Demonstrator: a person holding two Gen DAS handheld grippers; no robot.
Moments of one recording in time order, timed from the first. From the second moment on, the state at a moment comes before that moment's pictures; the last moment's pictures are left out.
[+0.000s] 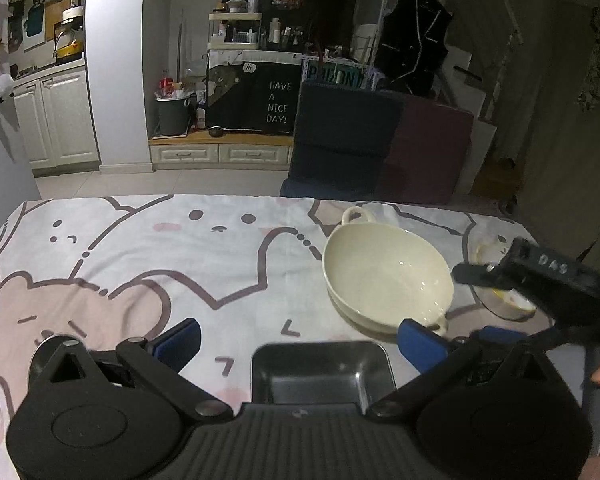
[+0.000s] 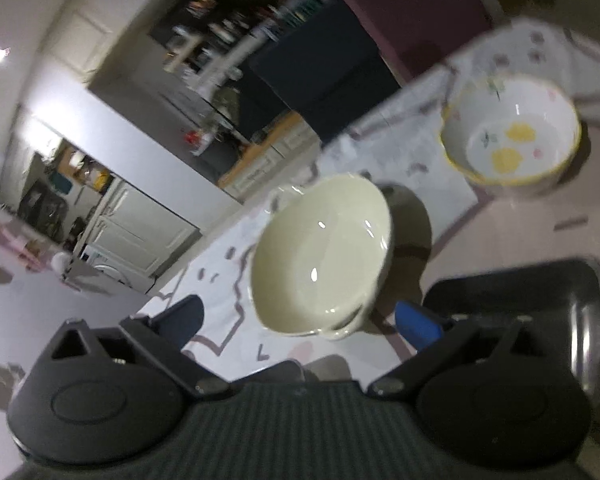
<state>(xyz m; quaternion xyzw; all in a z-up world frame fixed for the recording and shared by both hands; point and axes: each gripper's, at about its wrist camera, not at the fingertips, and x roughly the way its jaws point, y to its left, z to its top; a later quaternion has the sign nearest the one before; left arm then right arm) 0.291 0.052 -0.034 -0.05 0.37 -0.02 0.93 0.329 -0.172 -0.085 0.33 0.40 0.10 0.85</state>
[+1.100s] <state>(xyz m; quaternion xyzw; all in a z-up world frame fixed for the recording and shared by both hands) 0.379 0.023 -0.067 -0.01 0.38 -0.03 0.93 0.414 -0.212 -0.142 0.33 0.43 0.01 0.84</state>
